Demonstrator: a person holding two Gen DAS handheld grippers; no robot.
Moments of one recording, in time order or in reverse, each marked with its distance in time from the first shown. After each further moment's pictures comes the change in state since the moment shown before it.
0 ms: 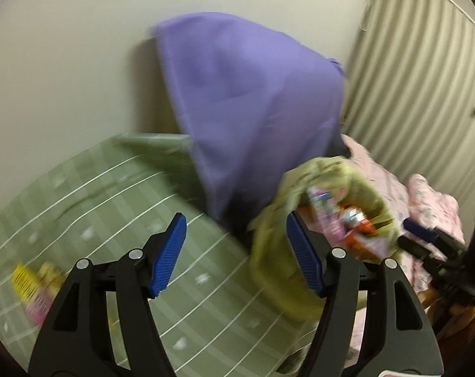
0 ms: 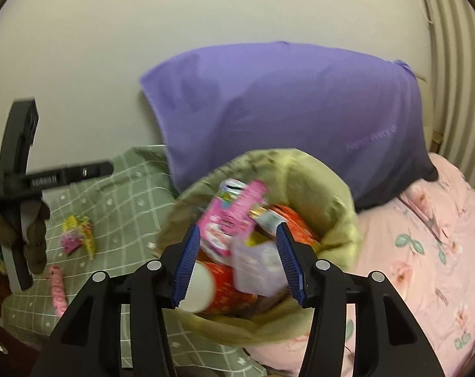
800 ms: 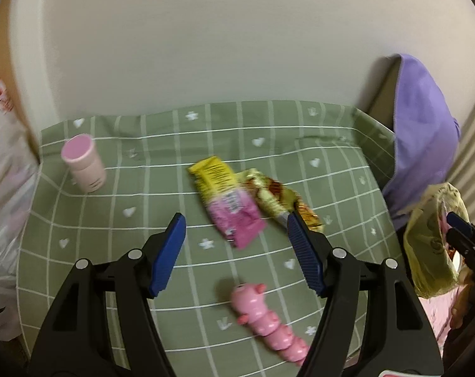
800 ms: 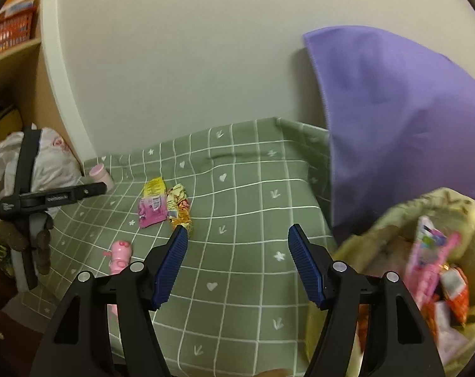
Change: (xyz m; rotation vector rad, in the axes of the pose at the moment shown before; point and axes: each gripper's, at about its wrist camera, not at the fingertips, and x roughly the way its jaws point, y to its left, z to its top) left arm -0.118 0.174 -0.119 -0.411 -0.009 0.443; right arm 0.080 0.156 0.006 -0.278 0.135 0.344
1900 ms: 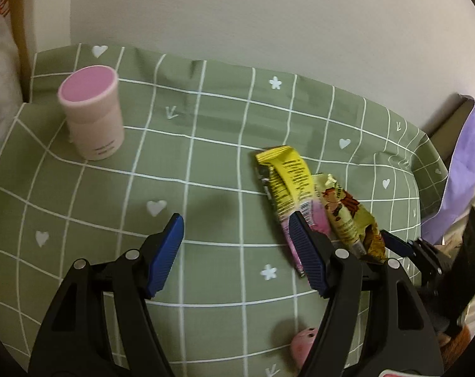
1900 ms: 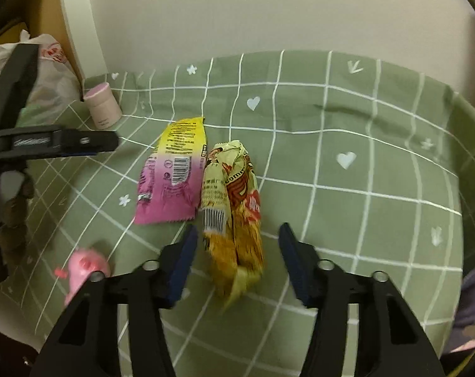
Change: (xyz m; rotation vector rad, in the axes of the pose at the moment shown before) left arm 0.080 0.079 0.001 -0.221 0.104 0.014; right arm 0.204 0.092 0.011 -0.247 0.251 0.158
